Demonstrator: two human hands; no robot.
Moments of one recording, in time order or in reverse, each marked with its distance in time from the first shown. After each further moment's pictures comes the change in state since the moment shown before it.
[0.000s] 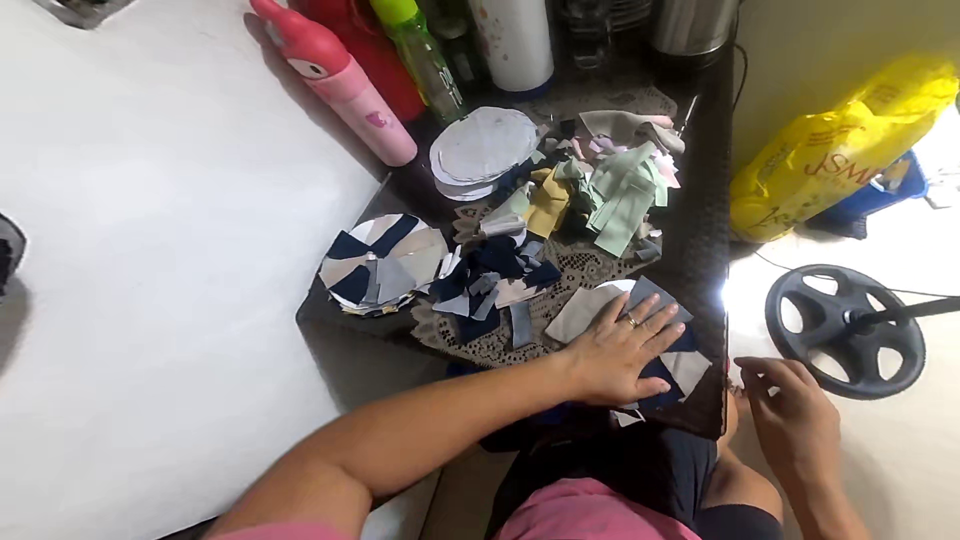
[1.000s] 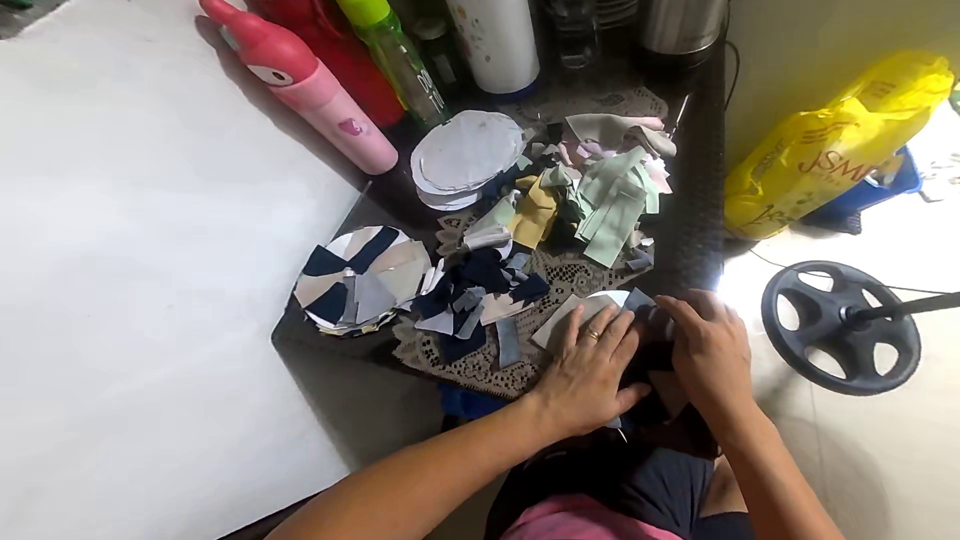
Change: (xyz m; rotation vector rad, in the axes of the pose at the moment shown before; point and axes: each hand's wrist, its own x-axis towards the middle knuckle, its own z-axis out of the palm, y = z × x) left_hand -0.019 0.010 0.011 0.111 0.276 -0.249; right_hand 0.070 -0.049 0.054 -0.100 -0.008 -0.306
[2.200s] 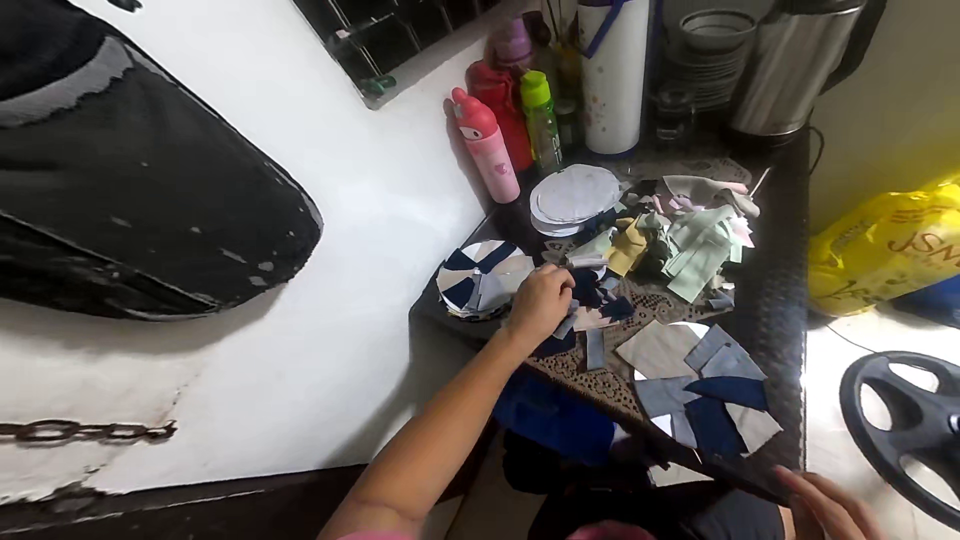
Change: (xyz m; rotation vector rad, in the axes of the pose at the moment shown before) left_hand -0.035 -0.130 -0.105 -0.098 0.196 -0.620; right_hand -0.137 -0.017 -0.041 0.343 0.130 -0.012
